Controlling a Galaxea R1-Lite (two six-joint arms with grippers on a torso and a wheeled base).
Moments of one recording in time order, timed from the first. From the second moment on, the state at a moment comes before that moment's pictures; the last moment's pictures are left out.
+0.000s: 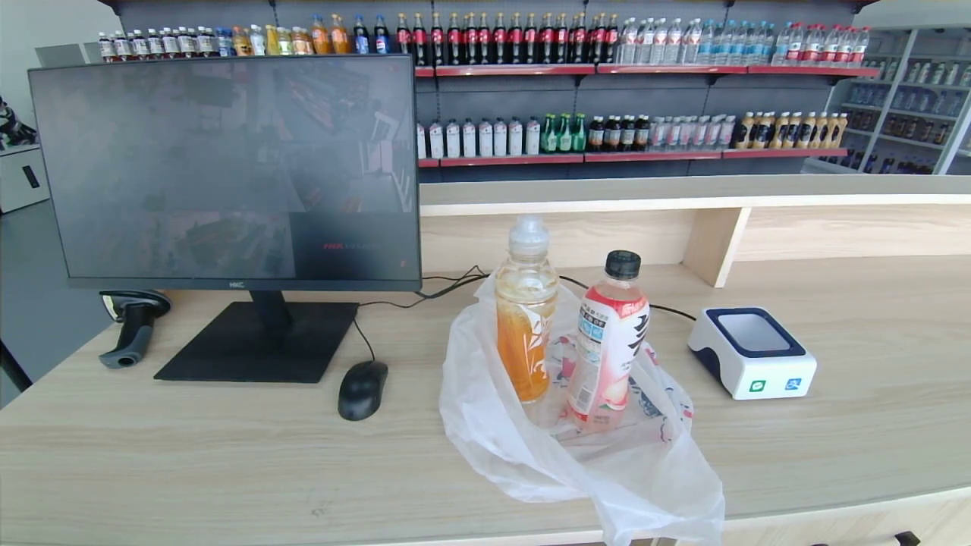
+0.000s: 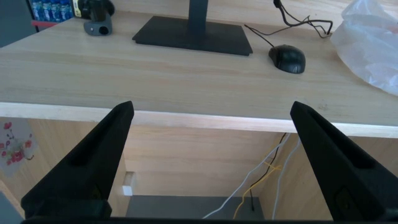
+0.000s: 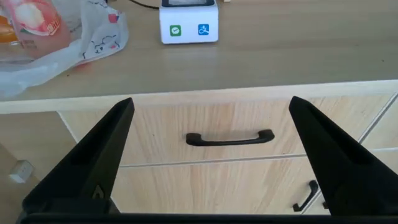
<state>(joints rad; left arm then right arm) 0.00 0.00 0.00 0.00 0.00 -0.02 0.04 0.07 -0.03 0.00 -0.04 -0.03</state>
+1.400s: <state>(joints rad) 0.00 0.00 0.00 0.00 0.00 -0.02 0.00 0.00 0.00 0.00 0.02 0.00</state>
